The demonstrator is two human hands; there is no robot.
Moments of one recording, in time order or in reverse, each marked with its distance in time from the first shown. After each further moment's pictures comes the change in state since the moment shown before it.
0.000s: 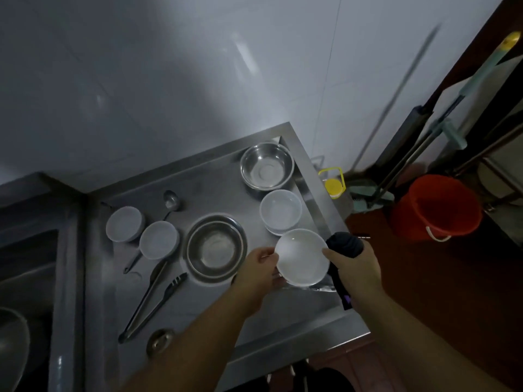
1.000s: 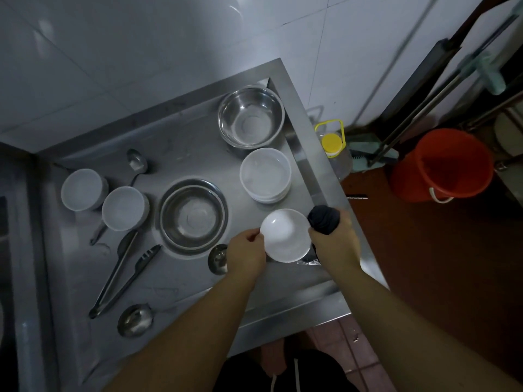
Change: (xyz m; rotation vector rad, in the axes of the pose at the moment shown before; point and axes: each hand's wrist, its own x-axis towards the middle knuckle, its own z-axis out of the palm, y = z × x) left_hand 0.081 -0.073 0.022 0.261 0.351 0.014; right_hand 0.061 0.070 0.027 -0.360 -0.031 -0.112
